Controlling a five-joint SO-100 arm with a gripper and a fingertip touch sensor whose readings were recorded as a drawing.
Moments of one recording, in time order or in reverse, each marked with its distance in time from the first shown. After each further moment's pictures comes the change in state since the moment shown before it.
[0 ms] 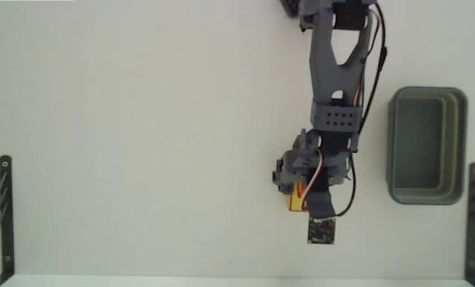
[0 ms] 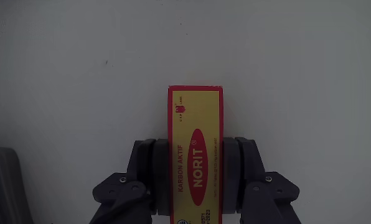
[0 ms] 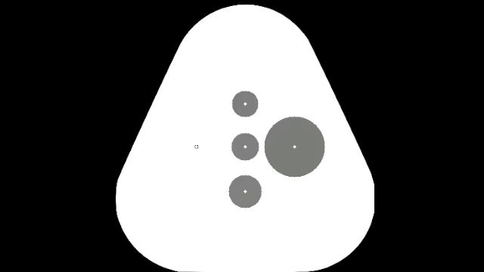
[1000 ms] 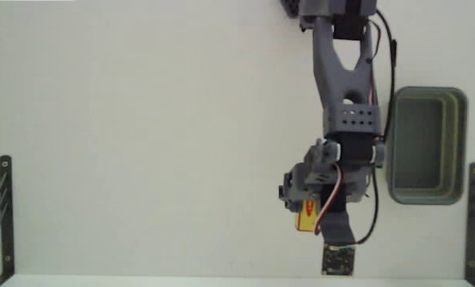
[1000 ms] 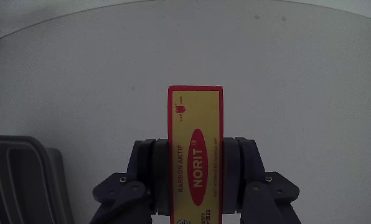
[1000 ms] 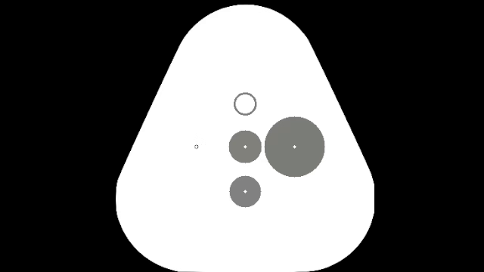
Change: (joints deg) arm 0.0 -5.4 -43.1 36.5 0.0
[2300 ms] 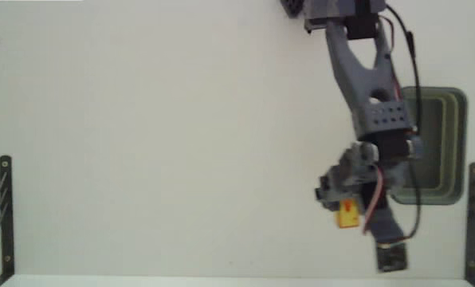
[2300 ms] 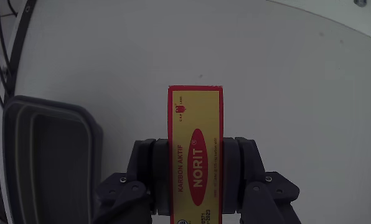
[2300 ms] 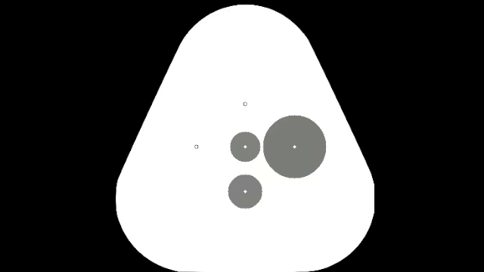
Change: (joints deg) arm -11.5 0.2 1.3 0.2 0.1
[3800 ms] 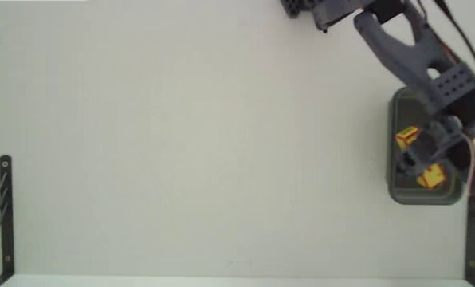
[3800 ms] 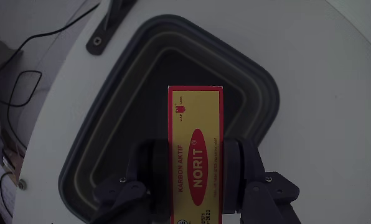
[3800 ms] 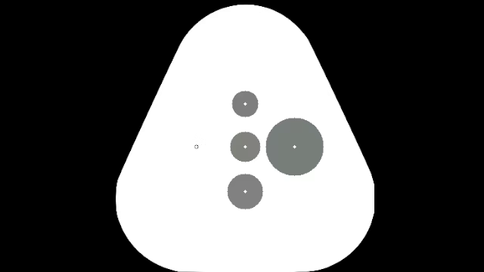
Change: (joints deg) arm -24.5 4.3 7.4 -0.5 -0.1
